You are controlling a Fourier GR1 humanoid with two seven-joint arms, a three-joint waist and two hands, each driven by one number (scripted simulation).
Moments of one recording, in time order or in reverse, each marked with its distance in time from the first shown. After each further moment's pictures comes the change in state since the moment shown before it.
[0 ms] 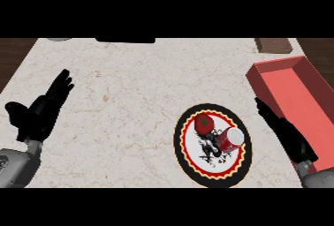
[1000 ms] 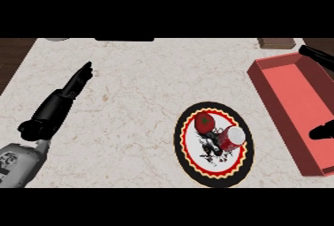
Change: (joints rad) left arm -0.058 0.014 -0.083 -0.119 -0.157 -0.095 -0.107; right arm -0.301 -0.295 -0.220 0.055 0.150 0.441 -0.799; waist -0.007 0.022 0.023
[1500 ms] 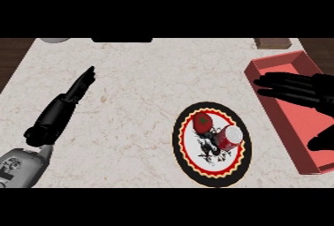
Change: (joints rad) left arm 0.033 -0.025 0.000 -0.023 -0.035 0.006 0.010; right arm -0.032 -0.091 0.194 -0.212 0.332 0.017 0.104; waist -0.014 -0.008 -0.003
